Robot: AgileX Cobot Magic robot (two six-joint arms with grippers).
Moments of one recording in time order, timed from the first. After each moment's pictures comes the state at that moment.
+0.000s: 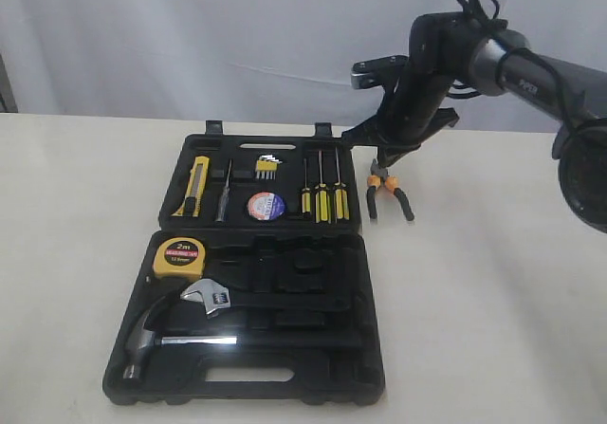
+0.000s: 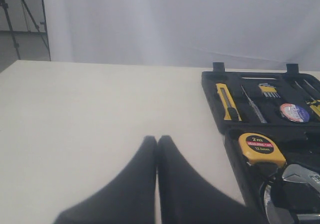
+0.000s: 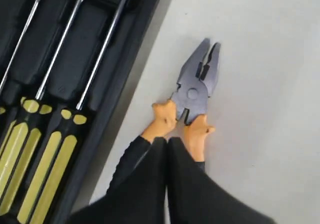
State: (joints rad) left arm -0.02 0.00 0.00 -0.02 0.27 -0.03; right arm -0.12 2.44 -2.18 0.01 1.02 -0.11
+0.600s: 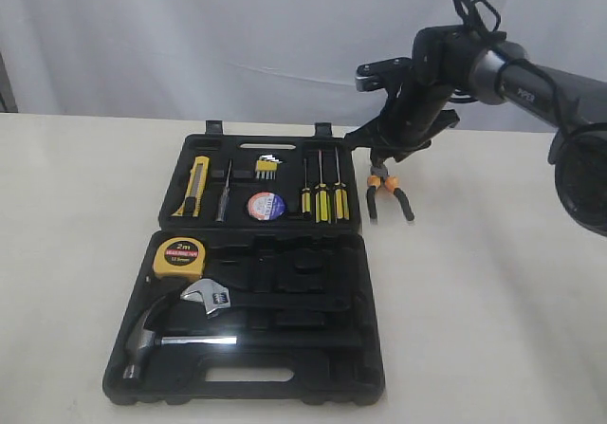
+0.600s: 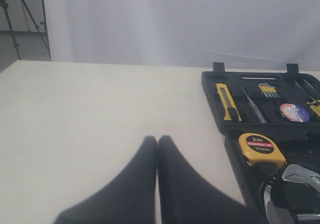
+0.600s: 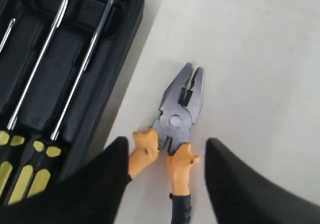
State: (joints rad) left arm -0.02 0.00 0.00 -0.02 0.27 -0.03; right arm -0.14 2.47 -2.18 0.00 0.92 -0.12
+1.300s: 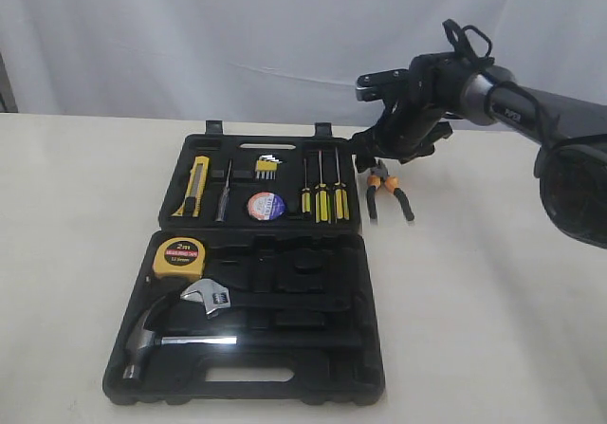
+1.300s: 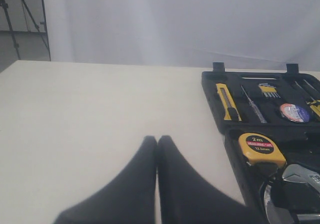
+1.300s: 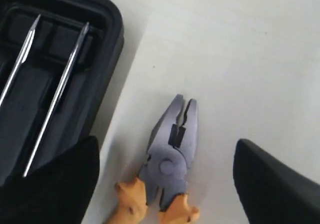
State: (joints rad) left arm -0.02 0.00 0.00 -0.02 0.27 -0.03; right arm -0.14 2.54 -2.18 0.01 0.77 -0.07
